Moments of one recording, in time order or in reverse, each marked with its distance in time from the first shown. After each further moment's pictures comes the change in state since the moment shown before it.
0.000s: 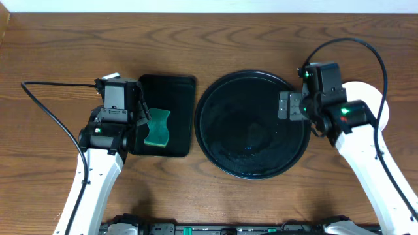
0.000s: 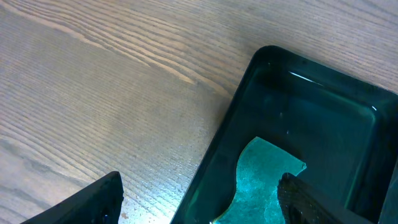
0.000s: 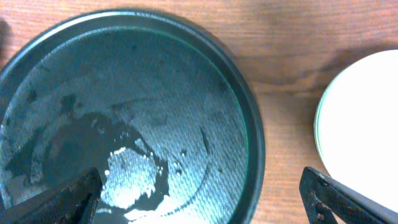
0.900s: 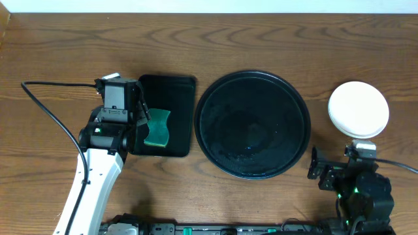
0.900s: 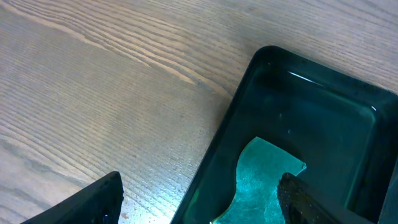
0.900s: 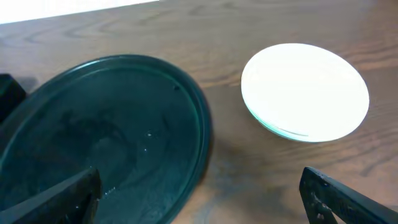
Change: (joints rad) left arm 0.000 0.000 0.000 0.000 0.000 0.000; right arm -0.137 -1.089 -0.589 -0.016 0.020 0.000
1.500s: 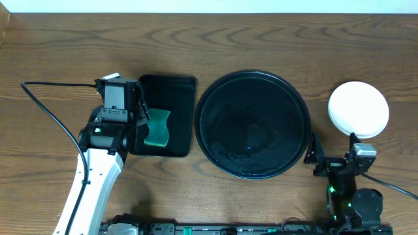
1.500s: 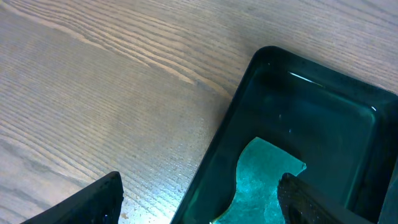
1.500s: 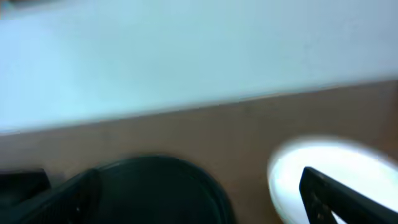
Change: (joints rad) left arm 0.000 0.000 0.000 0.000 0.000 0.000; right arm -0.055 -0.245 -0.380 0.629 -0.080 0.000
